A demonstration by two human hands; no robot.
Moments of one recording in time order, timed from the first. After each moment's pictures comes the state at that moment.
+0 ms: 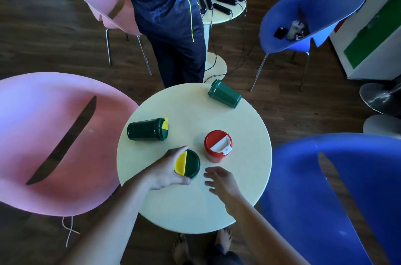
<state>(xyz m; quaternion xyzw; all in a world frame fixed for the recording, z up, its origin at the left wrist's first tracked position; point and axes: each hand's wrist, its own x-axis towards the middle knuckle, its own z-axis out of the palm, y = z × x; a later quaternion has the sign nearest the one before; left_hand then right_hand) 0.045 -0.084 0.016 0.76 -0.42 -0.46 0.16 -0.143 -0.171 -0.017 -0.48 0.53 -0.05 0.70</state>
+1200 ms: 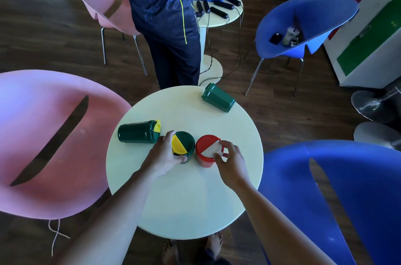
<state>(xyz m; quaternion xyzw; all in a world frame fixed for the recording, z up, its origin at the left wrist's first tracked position) 0.045 -0.130 0.002 0.85 -0.38 -0.28 0.22 -0.151 -0.240 -0.002 -0.72 0.49 -0.13 0.48</state>
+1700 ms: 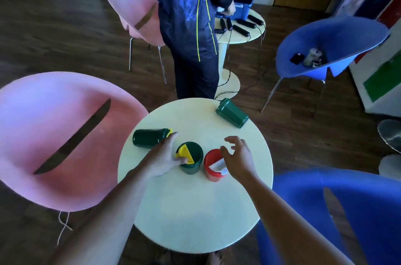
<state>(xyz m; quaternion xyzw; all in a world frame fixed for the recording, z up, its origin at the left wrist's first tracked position) 0.069 -0.122 0.030 0.86 -0.37 -0.28 0.21 -0.116 -0.282 0.029 -0.76 0.44 -0.13 0.45</state>
